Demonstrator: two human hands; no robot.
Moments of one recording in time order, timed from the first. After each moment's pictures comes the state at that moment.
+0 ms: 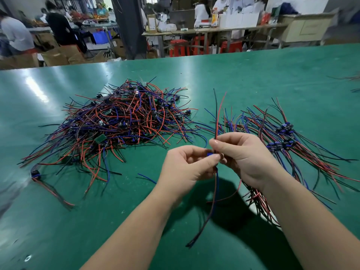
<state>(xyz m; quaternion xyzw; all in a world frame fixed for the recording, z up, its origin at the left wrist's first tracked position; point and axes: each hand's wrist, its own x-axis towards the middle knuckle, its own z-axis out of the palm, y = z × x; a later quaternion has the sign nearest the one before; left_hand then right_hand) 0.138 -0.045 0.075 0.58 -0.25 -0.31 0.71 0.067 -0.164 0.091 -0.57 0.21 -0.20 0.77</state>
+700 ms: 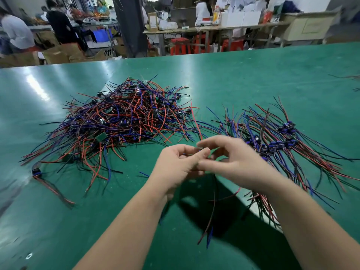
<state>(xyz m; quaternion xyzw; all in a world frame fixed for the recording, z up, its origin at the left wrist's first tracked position) 0.156 -0.041 0.071 0.62 -0.18 -0.35 0.68 0.062 -0.161 0.087 -0.87 0.12 -0.16 0.45</state>
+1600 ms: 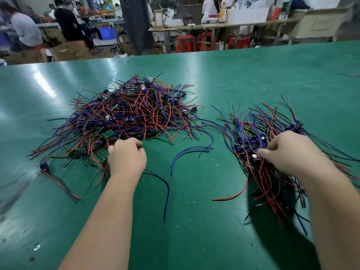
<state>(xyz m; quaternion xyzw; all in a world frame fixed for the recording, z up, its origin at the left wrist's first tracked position) 0.245 0.014 0.044 0.97 -0.12 0.05 0.21 0.035 -0.223 0.095 -0.89 0.44 -0.04 0.11</state>
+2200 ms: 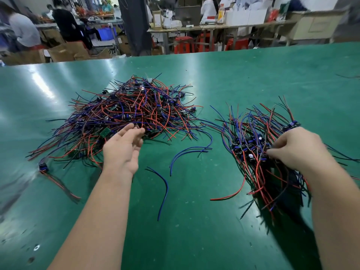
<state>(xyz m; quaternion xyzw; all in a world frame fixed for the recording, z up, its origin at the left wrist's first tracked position) 0.245 0.005 0.065 0.53 0.06 -0.11 0.84 0.030 -0.235 0.100 -0.87 0.46 -0.09 0.14</state>
